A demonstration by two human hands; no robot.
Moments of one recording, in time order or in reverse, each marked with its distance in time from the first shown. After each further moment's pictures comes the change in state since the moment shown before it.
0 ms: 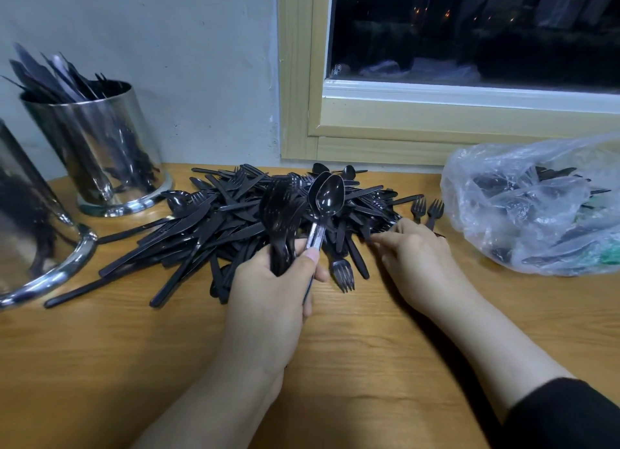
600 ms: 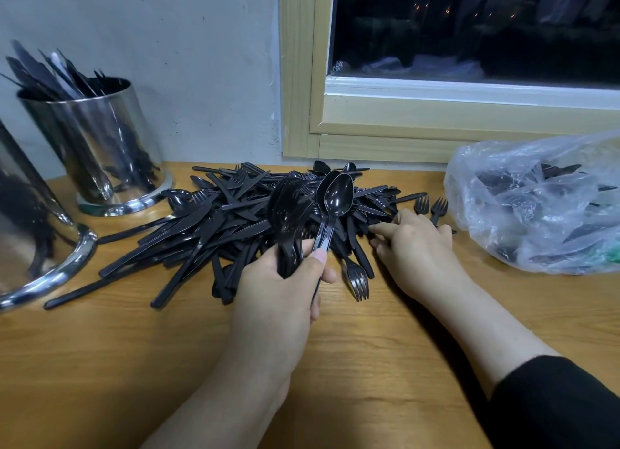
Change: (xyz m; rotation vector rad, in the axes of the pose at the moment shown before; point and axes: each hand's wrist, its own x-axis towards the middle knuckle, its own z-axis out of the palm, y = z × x) left_hand 0.000 0.000 0.001 -0.008 0.002 -0.010; right_hand 0.016 -0.006 0.006 -0.148 -0.014 0.065
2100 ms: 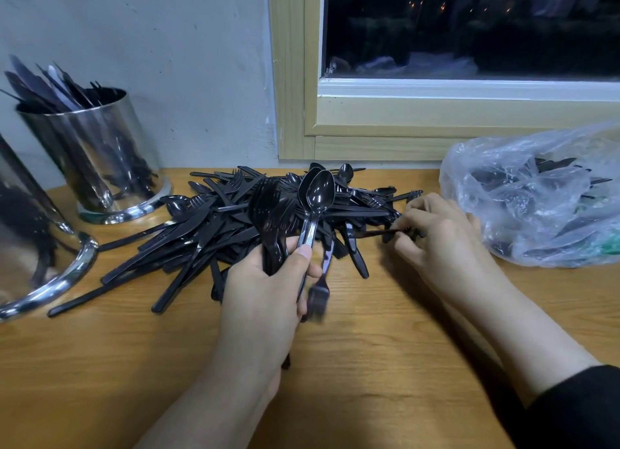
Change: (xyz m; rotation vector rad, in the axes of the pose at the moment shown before) left_hand 0.003 -0.001 -0.005 -0.053 0.009 0.010; right_hand -0.020 0.024 -0.026 0.228 0.236 -0.088
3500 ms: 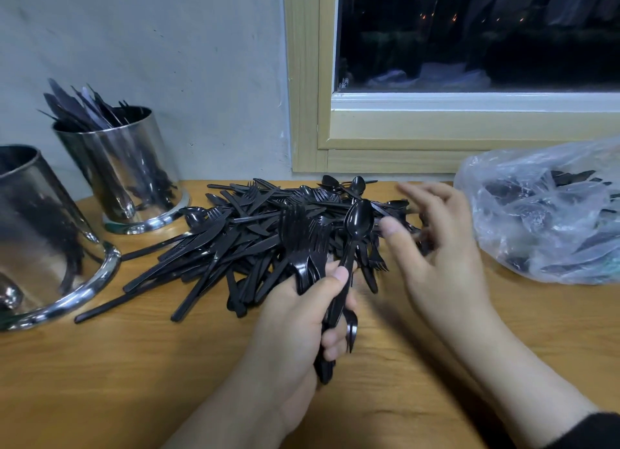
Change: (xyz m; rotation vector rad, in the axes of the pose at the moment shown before) left_hand -0.007 -0.001 0.004 -0.282 -0.283 -0.208; right_hand -0.007 -0.053 -0.001 0.475 0.280 -0.073
